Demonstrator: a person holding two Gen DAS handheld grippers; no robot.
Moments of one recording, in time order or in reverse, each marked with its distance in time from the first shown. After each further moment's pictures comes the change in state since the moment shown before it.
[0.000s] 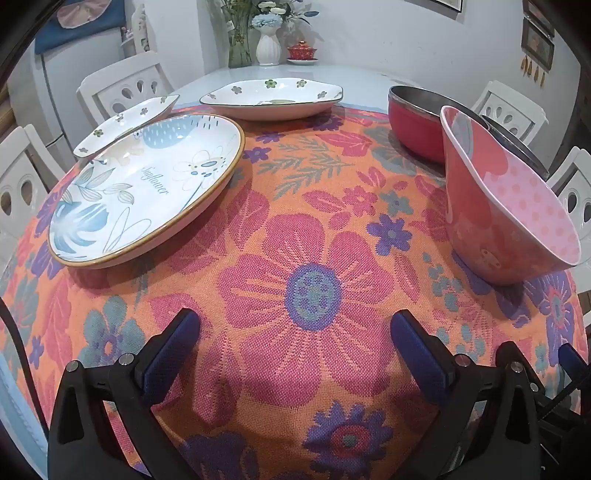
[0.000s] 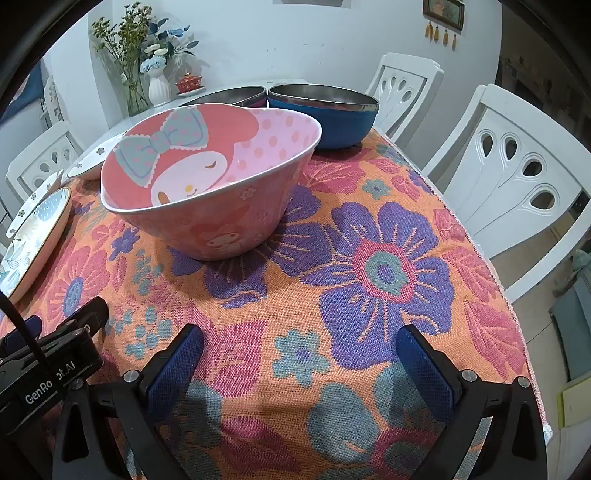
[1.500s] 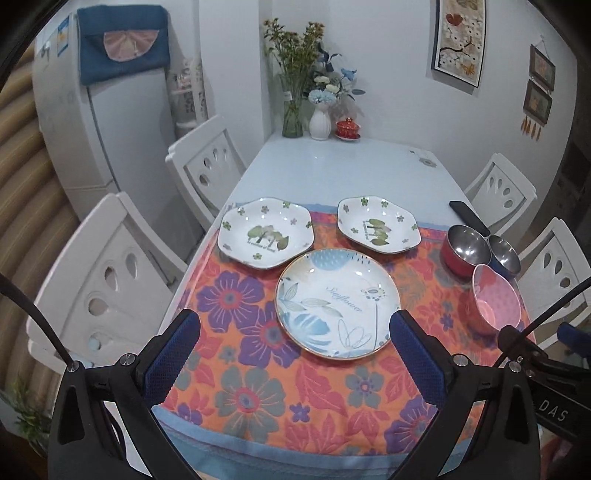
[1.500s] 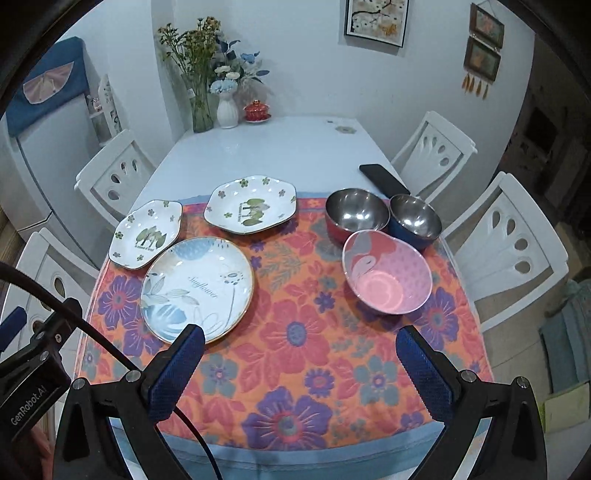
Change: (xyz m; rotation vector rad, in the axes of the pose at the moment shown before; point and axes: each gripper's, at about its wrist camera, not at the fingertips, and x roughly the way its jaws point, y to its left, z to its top) left arm -0.188 0.210 0.102 0.005 -0.127 -0.005; right arm -0.218 0.191 0.093 -0.071 0.026 0.026
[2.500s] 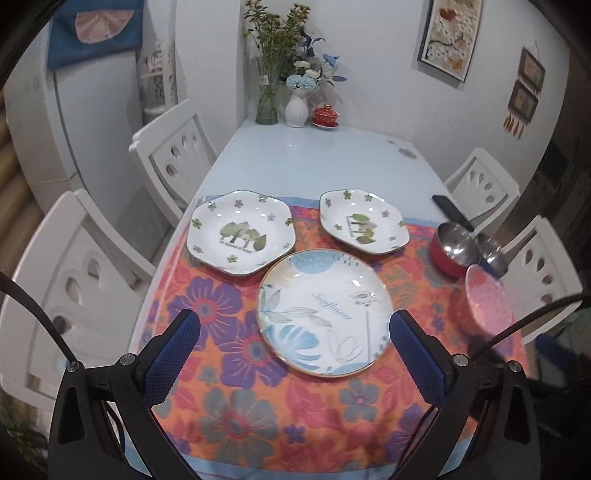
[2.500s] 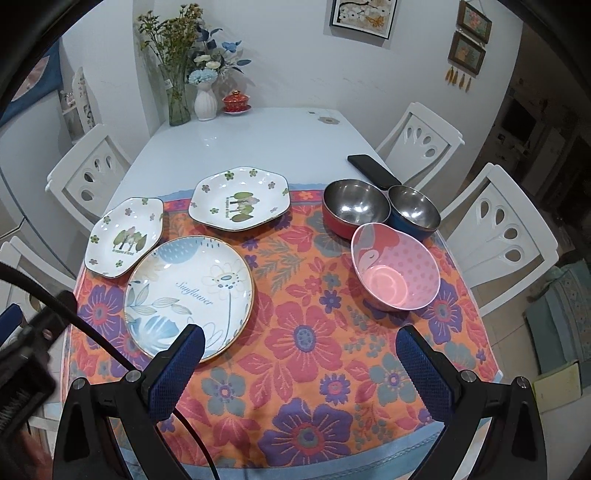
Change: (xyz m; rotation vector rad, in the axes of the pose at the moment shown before) left arm 0.040 0.016 0.024 0.006 0.054 -0.134; right arm 0.039 0.034 0.006 0.046 0.026 -0.118
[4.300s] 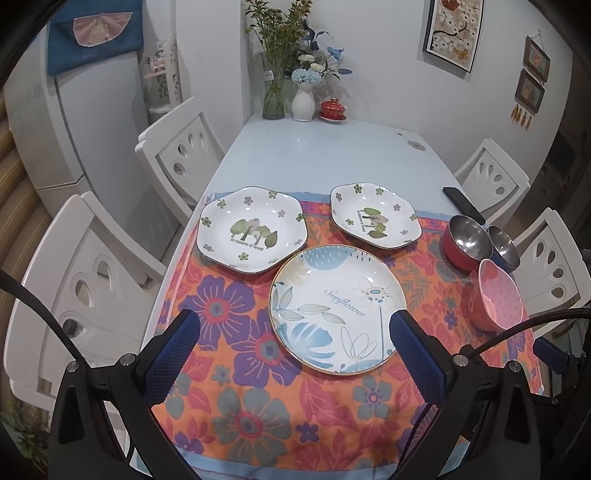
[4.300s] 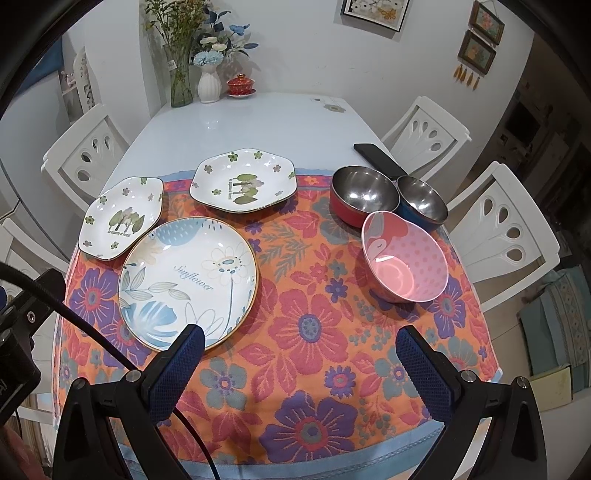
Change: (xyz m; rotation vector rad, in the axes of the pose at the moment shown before) left arm 0.005 0.000 0.002 0.031 0.026 0.055; right arm 0.014 0.019 -0.004 -0.043 0.055 -0.022
